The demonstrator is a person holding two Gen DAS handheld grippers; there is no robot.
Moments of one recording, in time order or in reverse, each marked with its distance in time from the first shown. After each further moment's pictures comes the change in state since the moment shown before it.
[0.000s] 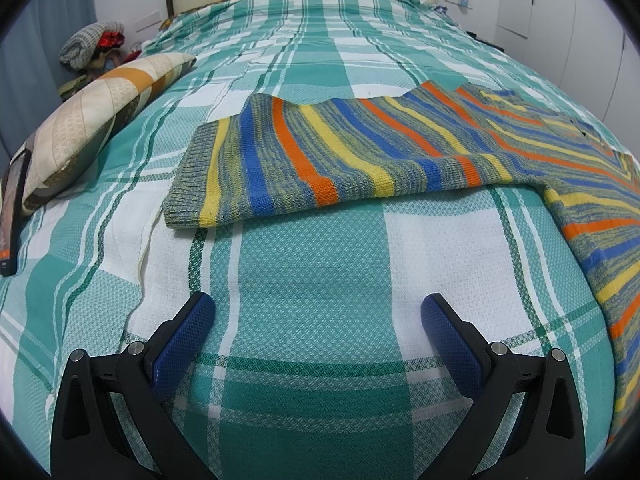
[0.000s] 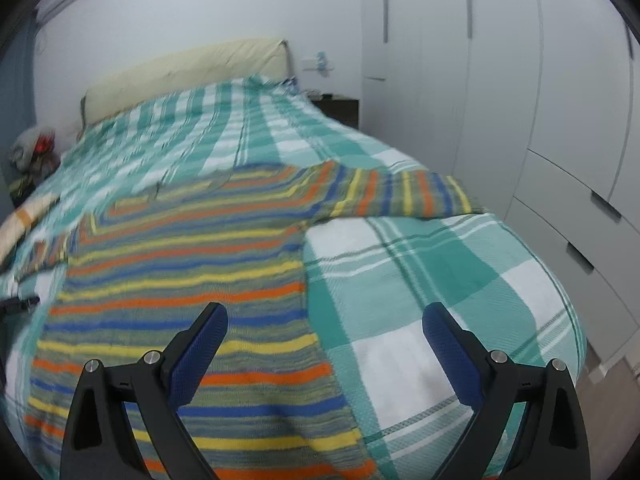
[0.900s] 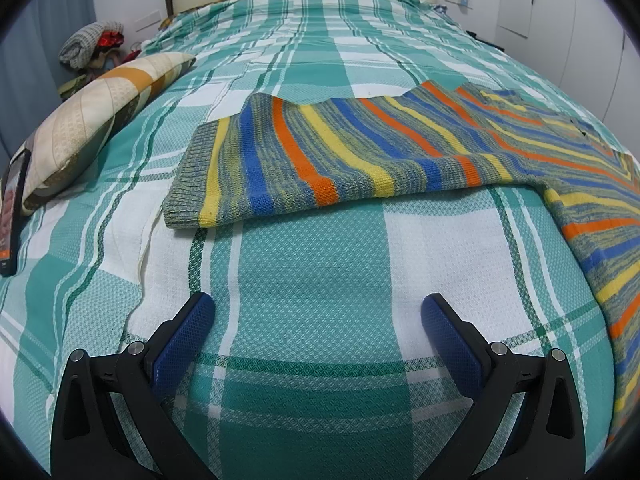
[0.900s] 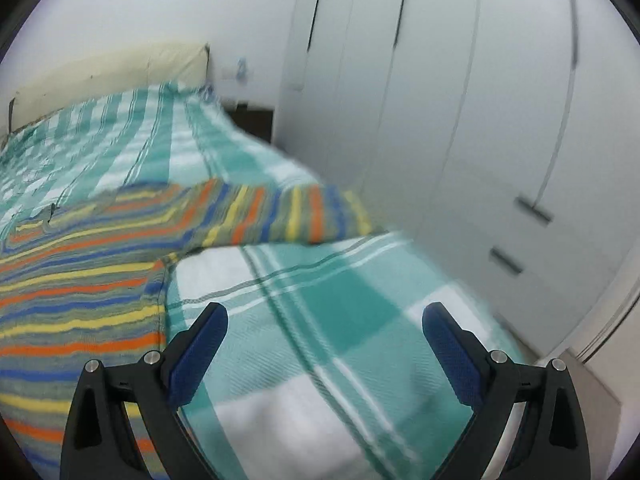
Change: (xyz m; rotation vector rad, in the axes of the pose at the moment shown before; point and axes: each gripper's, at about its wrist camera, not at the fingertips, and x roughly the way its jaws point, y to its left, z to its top) left arm -0.001 0.000 0.000 0.002 0.002 0.000; right arm 0.017 -0.058 0.016 0.059 -0.068 -0.343
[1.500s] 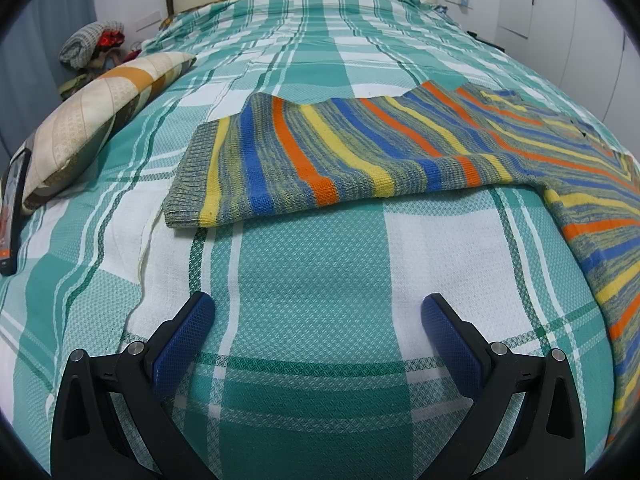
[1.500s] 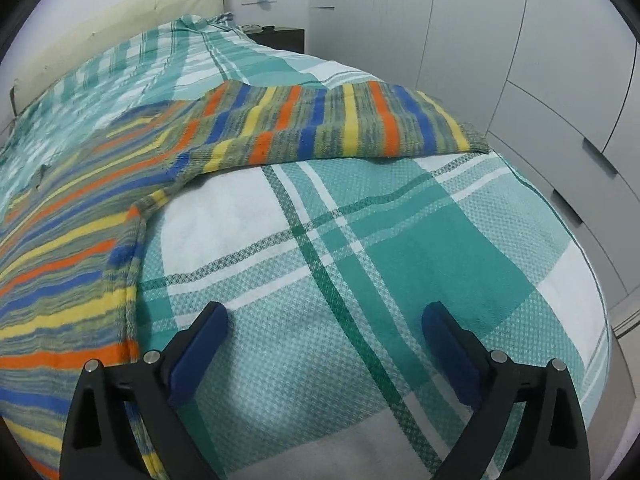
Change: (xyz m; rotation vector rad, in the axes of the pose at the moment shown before) left arm 0.000 -0.001 0.000 0.001 0.000 -0.001; right arm 0.124 0.037 -0.006 -0.001 0.314 0.158
